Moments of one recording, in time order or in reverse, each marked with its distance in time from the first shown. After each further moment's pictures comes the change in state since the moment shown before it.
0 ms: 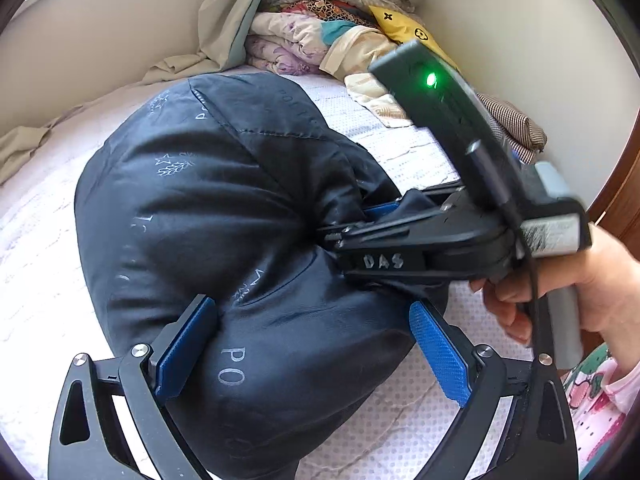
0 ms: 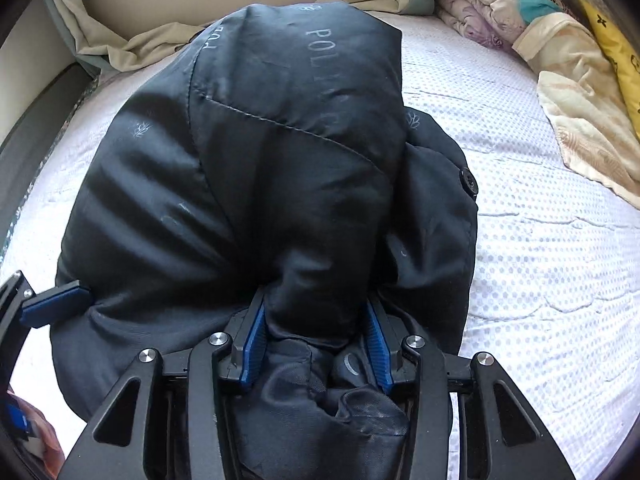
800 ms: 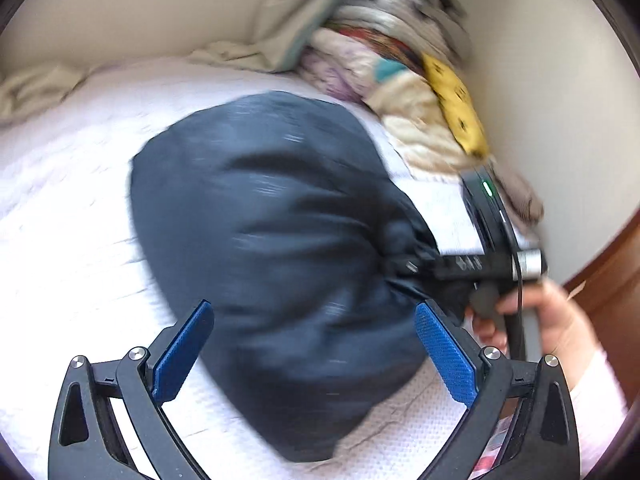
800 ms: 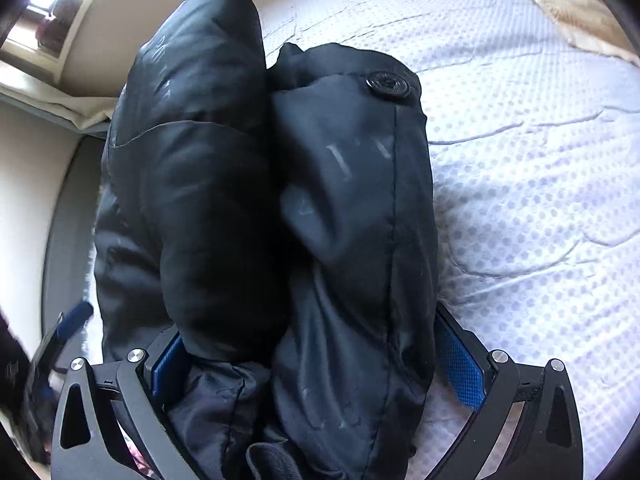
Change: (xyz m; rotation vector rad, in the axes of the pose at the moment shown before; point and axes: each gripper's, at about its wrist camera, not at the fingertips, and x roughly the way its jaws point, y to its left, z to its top) left arm -0.044 0.091 0.021 -0.302 0.004 -0.102; right arm 0.012 -0.072 0.001 0.300 0.124 0.321
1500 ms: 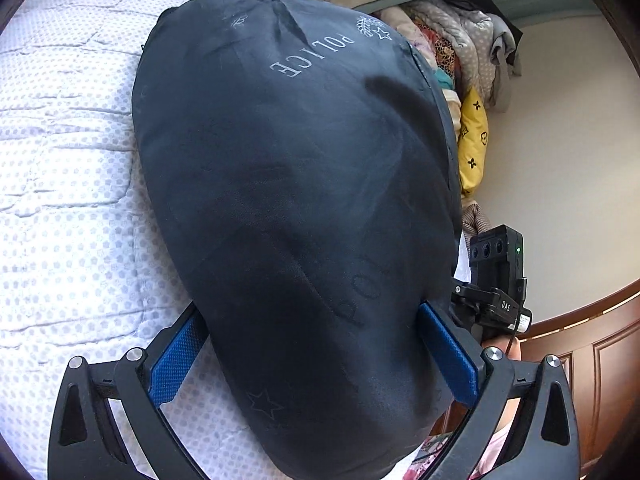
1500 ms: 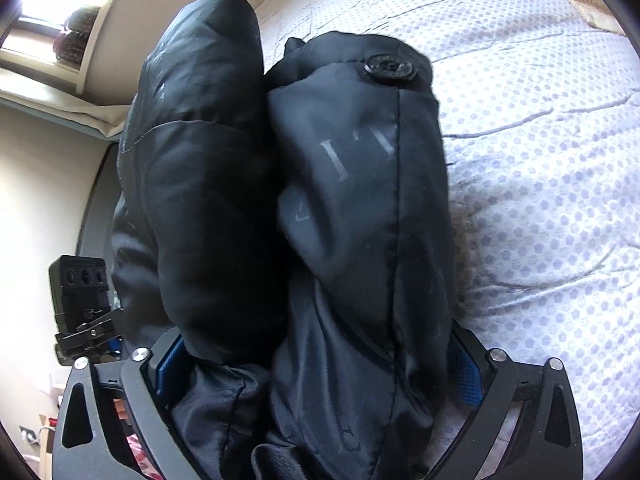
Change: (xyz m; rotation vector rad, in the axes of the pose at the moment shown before) left arm 0.073 0.081 -0.021 -0.341 0.134 -0.270; right arm 0.005 -0.049 0.010 0.019 -0.005 0.145
